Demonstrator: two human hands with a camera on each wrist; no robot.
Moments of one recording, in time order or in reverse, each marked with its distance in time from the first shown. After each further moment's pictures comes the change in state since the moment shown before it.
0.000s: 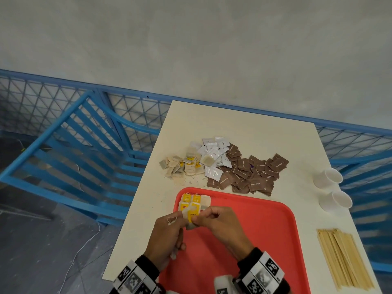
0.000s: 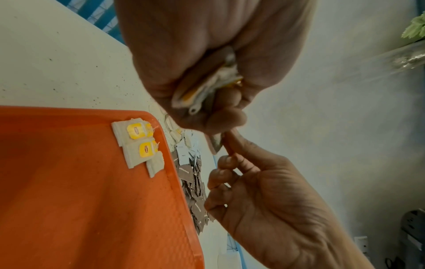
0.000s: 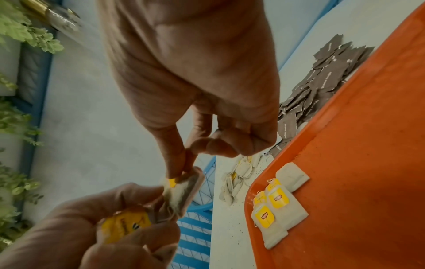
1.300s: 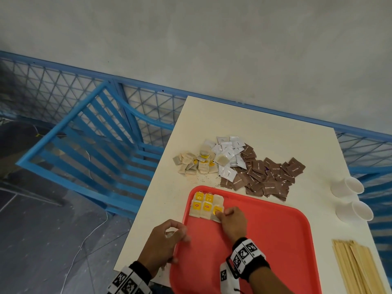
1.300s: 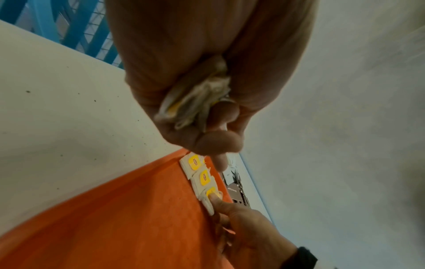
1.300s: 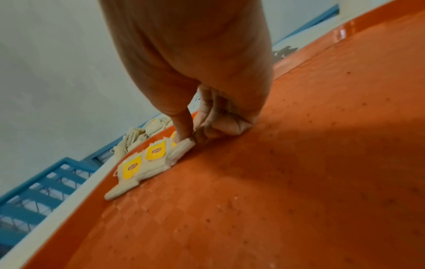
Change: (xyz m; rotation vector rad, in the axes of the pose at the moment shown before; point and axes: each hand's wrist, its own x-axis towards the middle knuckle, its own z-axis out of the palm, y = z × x) left_hand -0.007 -0.019 -0.048 0.170 0.011 -0.109; right_hand 0.086 0.098 0.001 -0.366 0.446 0.178
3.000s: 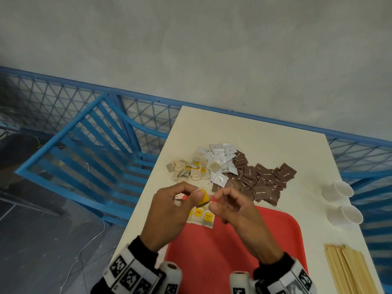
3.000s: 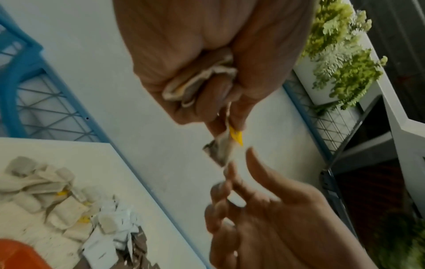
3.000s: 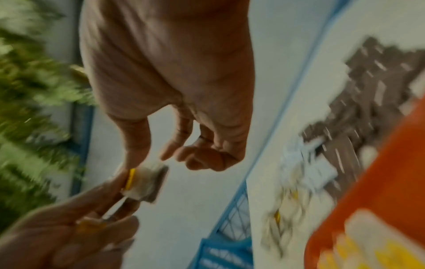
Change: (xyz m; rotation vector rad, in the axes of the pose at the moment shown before) left_hand -0.034 0.117 0.039 0.101 0.087 0.704; right_hand -0.093 -0.102 -0.129 0.568 -0.567 -0.454
